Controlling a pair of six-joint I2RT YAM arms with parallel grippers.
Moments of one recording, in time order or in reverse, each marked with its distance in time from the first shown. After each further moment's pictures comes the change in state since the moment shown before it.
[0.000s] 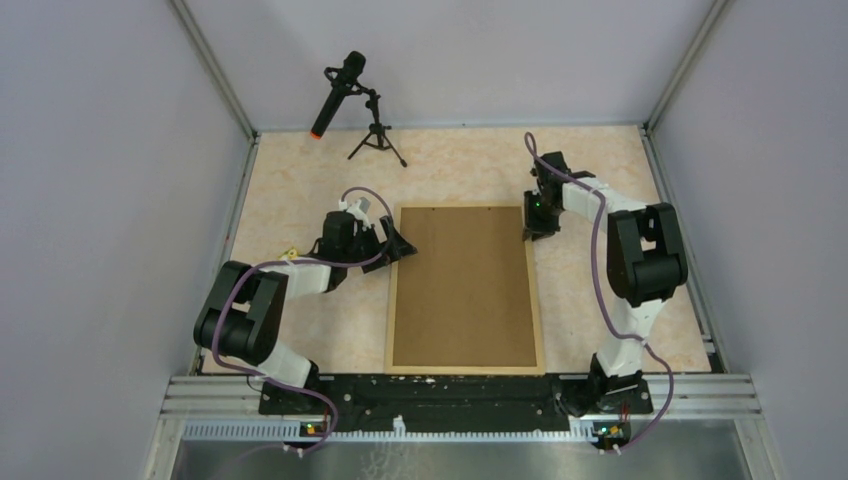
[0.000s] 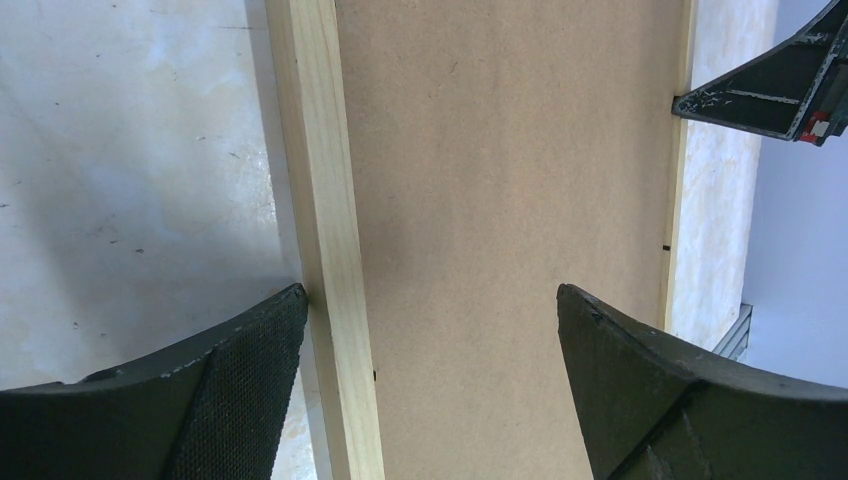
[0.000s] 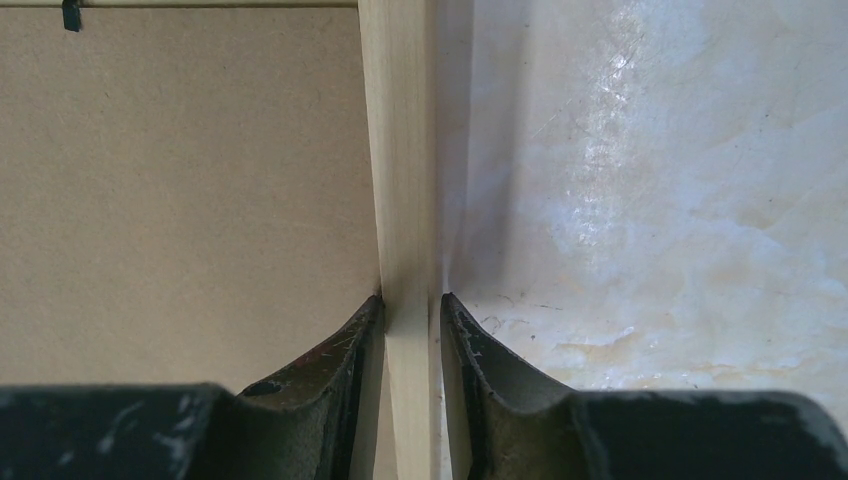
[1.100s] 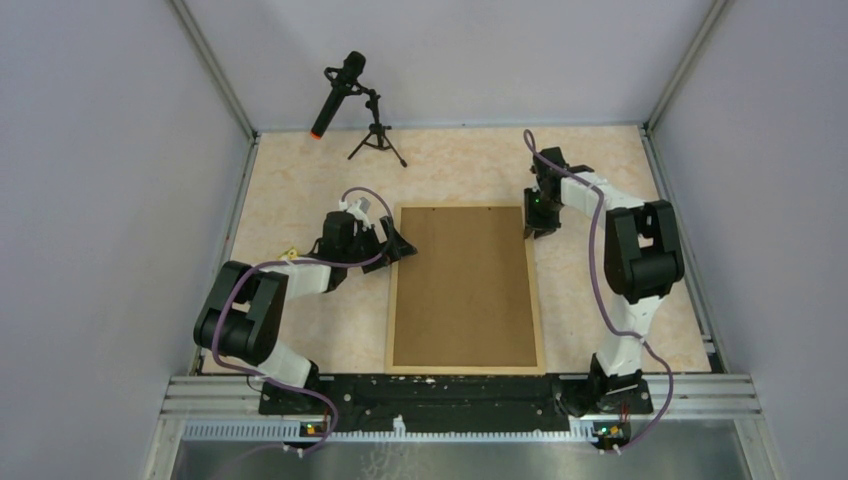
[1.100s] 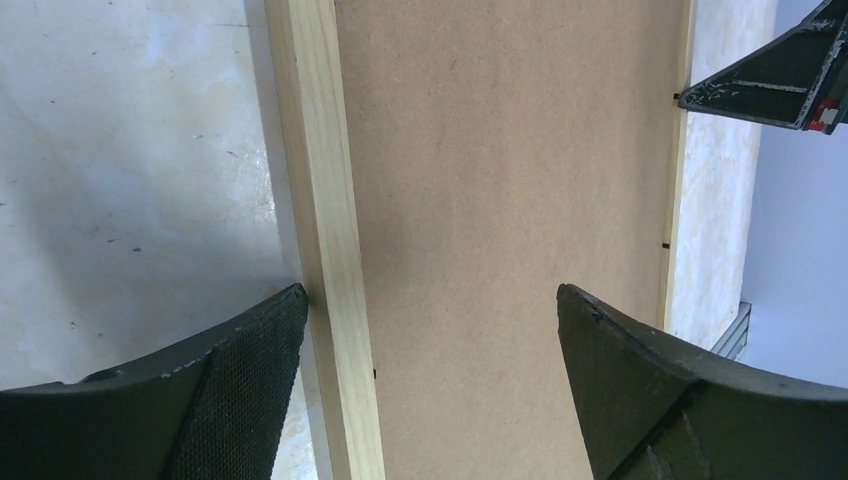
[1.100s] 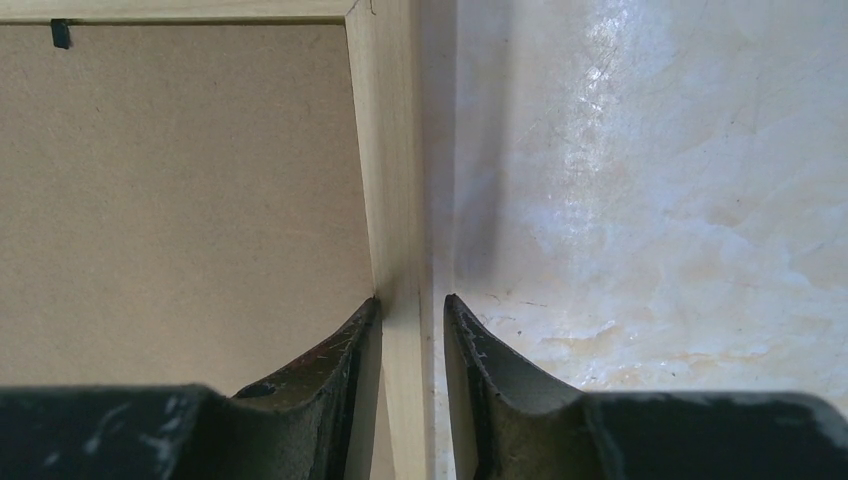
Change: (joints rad) left arm 0.000 0.000 0.000 -0.001 0.002 0.000; right arm 0.000 0.029 0.066 -0.066 0.032 -0.003
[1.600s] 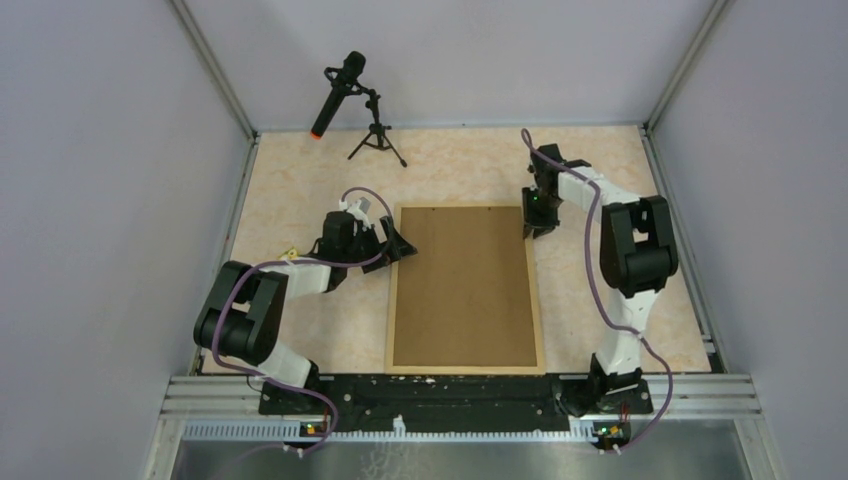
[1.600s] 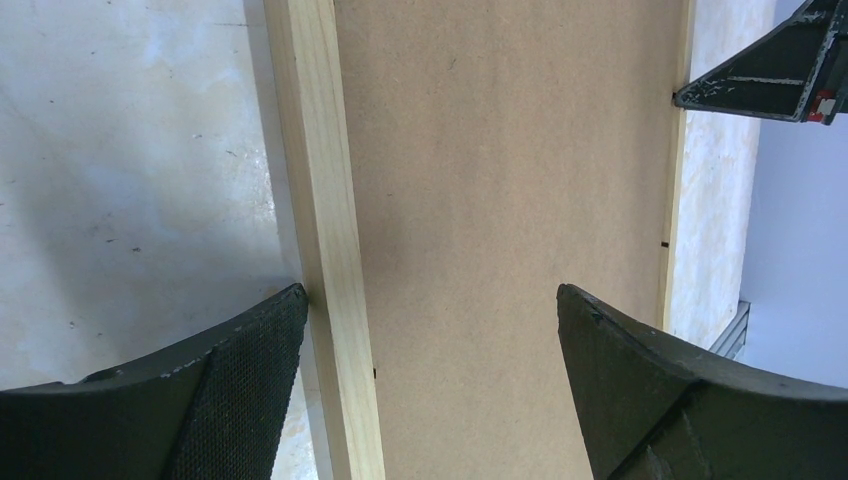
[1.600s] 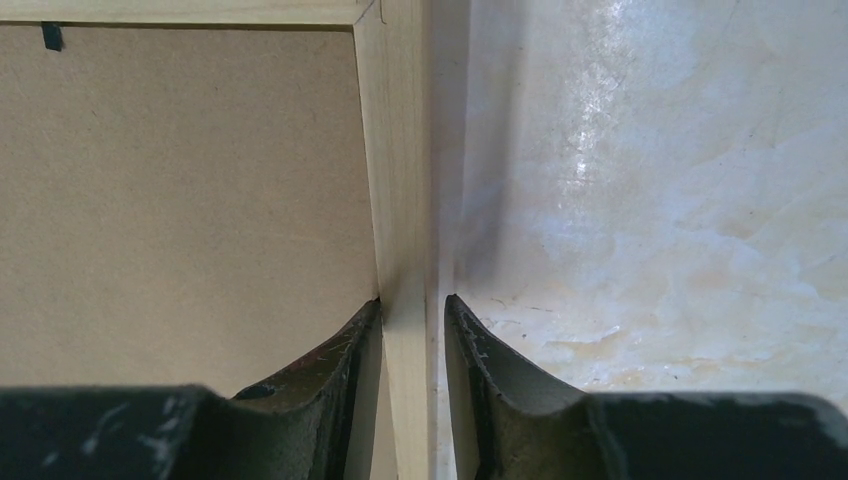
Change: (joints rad) left arm 0.000 0.000 0.000 0.000 0.003 0.000; right arm -0.003 0.052 0.067 -0.063 -0.012 -0.011
